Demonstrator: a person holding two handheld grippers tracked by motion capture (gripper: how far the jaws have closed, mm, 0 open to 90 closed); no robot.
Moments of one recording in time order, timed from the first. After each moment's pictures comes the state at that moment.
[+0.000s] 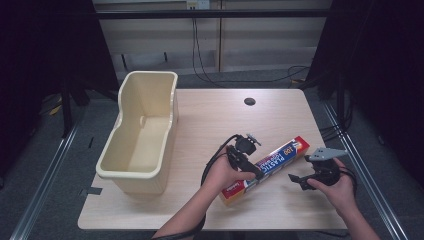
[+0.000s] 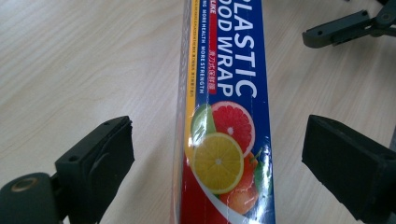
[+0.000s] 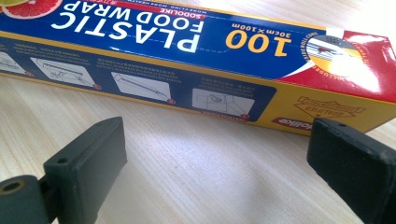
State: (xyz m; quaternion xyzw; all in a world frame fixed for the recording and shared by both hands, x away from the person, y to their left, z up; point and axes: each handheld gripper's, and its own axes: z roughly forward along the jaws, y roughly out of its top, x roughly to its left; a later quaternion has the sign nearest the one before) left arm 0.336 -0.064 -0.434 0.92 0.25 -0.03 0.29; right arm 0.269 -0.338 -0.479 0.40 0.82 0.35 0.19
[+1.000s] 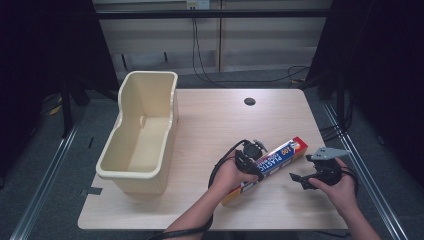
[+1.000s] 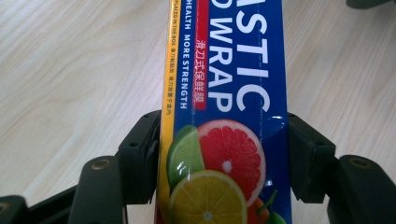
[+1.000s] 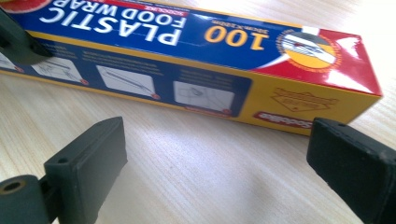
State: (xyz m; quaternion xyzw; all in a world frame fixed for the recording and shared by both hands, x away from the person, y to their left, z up) left arm 0.335 -0.079 -0.457 0.94 0.23 -0.02 0.24; right arm 0.268 -0.341 -0.478 0.41 0.82 0.36 0.19
